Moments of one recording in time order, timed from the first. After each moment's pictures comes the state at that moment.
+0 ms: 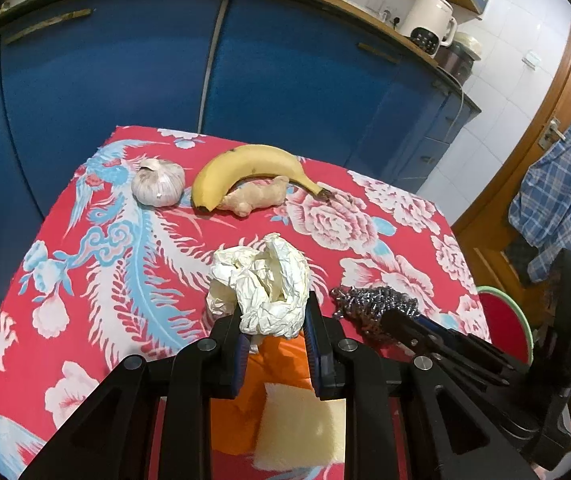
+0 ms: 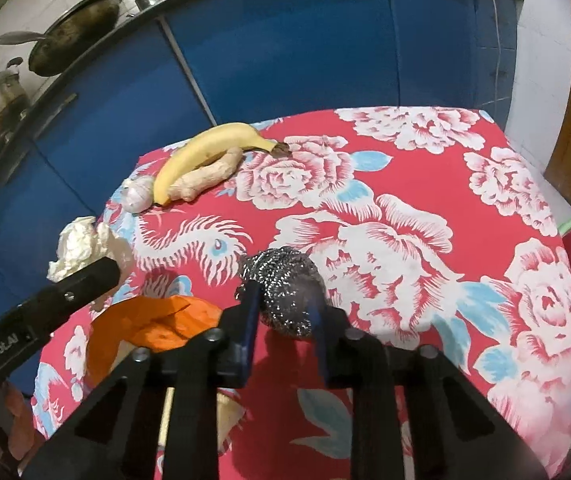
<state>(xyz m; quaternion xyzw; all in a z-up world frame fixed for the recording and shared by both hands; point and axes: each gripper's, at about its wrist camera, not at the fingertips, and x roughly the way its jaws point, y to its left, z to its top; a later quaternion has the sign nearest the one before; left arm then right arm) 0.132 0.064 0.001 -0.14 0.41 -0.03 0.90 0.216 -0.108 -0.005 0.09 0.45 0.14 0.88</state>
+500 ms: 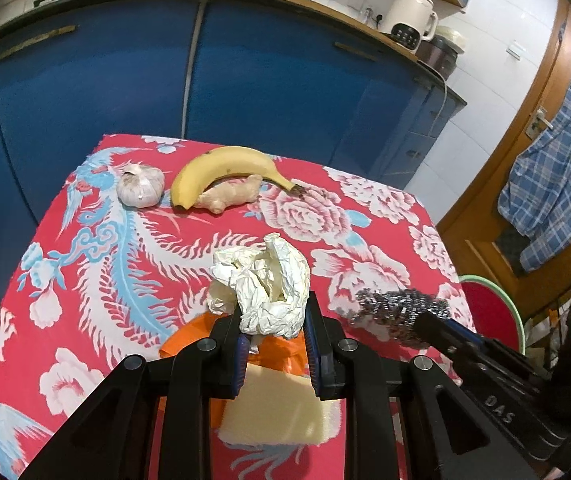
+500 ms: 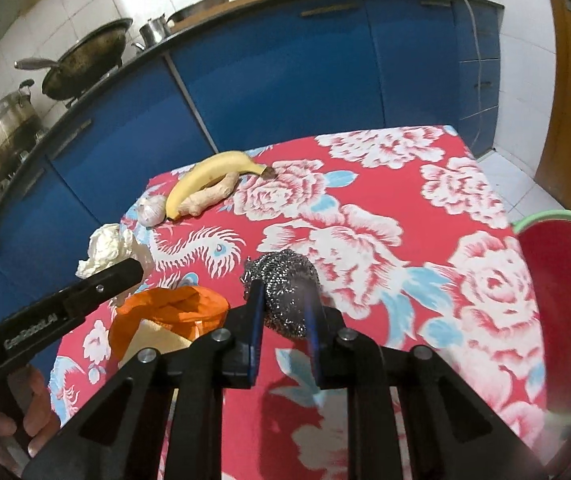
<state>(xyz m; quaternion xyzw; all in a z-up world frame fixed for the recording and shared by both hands) 0.116 0.042 0.015 -0.13 0.41 -0.05 0.90 0.173 -0.147 0.026 0.11 0.41 0.13 0.89</state>
